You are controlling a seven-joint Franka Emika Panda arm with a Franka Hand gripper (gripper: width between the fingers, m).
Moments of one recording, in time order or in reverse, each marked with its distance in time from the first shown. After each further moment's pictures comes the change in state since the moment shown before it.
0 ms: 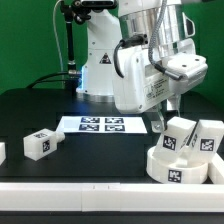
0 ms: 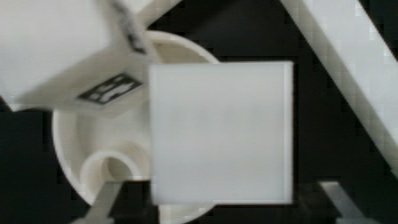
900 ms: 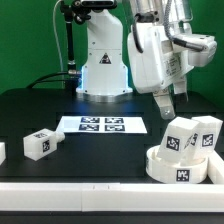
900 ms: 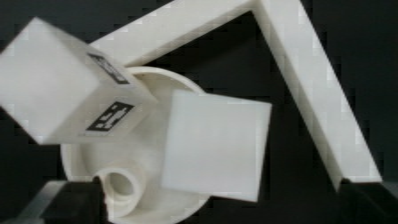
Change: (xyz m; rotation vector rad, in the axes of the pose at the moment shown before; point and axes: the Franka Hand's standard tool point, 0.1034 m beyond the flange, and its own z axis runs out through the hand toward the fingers) arm -0.016 -0.001 -0.023 0.022 -0.049 -0.260
